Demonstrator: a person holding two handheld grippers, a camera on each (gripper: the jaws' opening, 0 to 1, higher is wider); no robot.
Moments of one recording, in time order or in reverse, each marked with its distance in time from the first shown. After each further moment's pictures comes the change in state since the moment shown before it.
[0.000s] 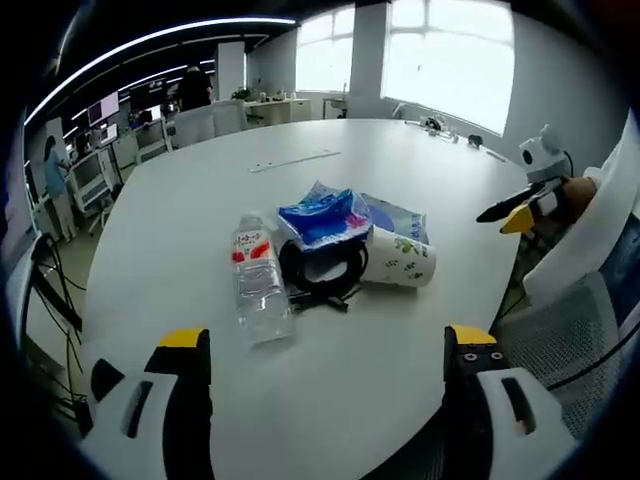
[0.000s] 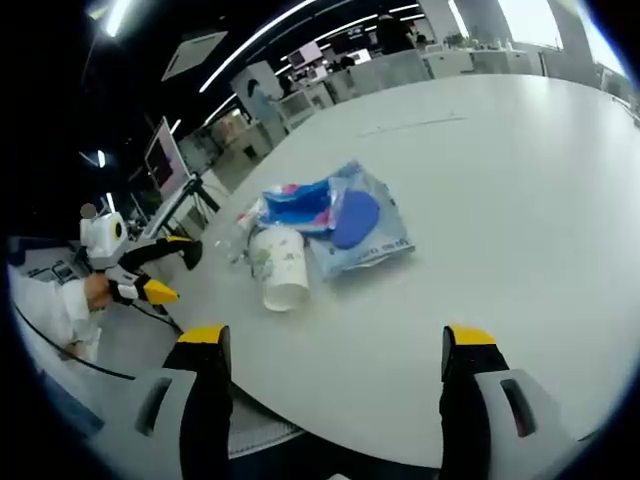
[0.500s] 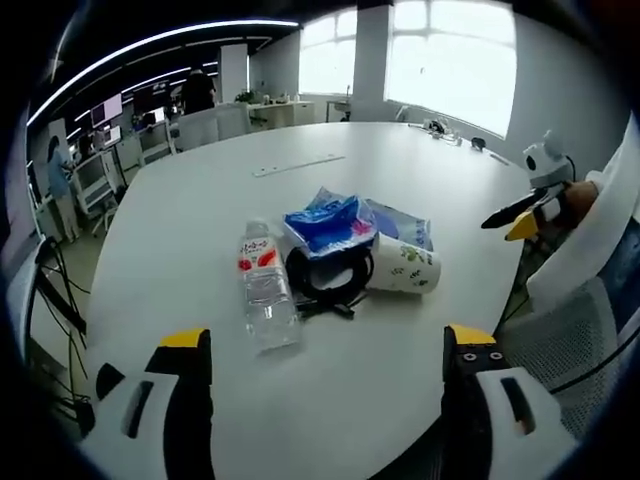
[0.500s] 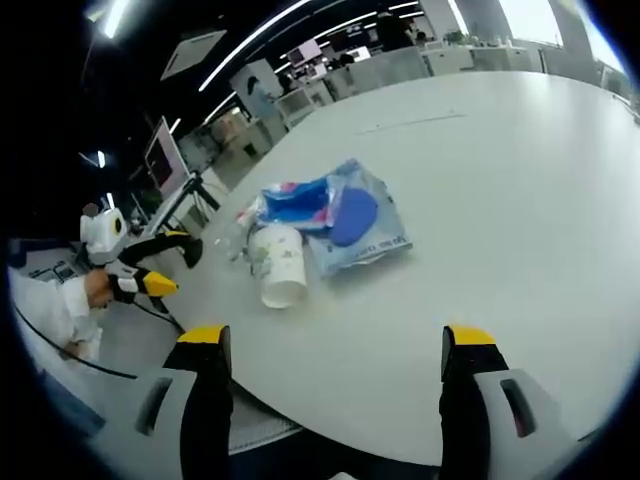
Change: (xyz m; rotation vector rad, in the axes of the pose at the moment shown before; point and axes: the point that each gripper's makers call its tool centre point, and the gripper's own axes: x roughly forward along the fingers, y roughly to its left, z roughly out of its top) left arm -0.001 0.006 0.008 -0.003 -0.016 0.017; right arm -0.001 -0.002 -0.002 0.005 0.017 0.003
